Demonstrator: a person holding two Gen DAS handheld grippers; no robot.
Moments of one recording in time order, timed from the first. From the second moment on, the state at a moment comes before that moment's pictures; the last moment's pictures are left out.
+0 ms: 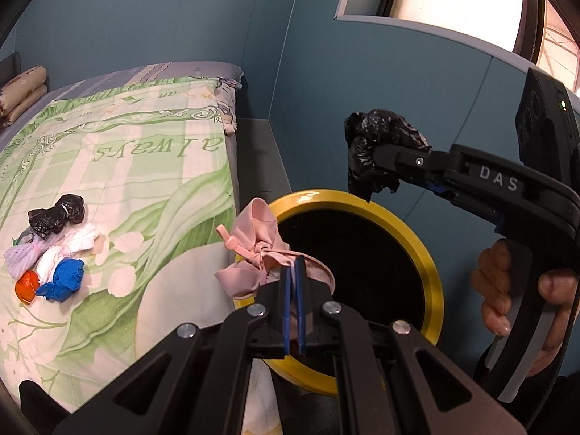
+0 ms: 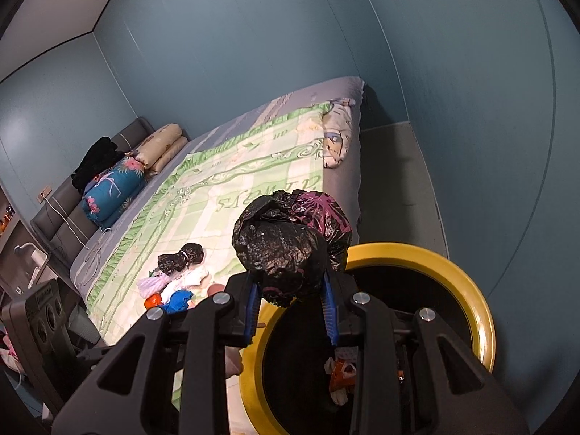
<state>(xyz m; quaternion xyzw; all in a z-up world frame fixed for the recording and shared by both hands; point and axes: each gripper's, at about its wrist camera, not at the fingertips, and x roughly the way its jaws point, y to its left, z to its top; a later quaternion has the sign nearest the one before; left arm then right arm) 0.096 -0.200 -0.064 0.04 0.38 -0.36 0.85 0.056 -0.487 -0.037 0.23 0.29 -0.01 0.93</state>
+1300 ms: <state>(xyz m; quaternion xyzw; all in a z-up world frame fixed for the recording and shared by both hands) 0.110 -0.156 -0.045 0.00 0.36 -0.30 0.88 0.052 -0.499 -0.044 0.25 0.25 -0.02 0.94</state>
